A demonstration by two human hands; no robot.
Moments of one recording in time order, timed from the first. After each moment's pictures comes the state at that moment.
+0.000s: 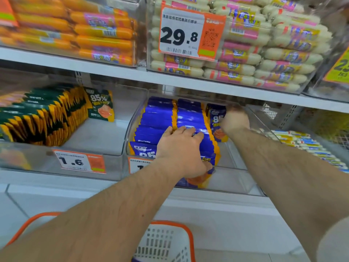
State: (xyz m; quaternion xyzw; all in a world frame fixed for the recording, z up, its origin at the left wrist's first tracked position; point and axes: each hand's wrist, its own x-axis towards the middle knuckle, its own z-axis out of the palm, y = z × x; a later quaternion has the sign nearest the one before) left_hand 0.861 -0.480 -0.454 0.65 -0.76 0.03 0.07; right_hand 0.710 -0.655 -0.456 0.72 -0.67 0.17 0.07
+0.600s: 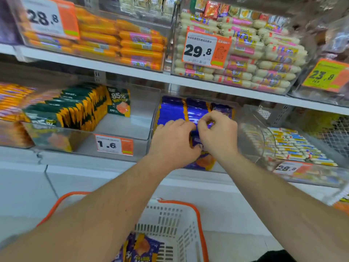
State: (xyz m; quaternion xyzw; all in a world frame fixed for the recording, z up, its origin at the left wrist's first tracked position) left_hand 0.904 -0.399 -0.442 0.63 -0.71 0.03 0.30; right_hand 0.782 -0.448 -0.430 0.72 -0.51 0.47 -0.04
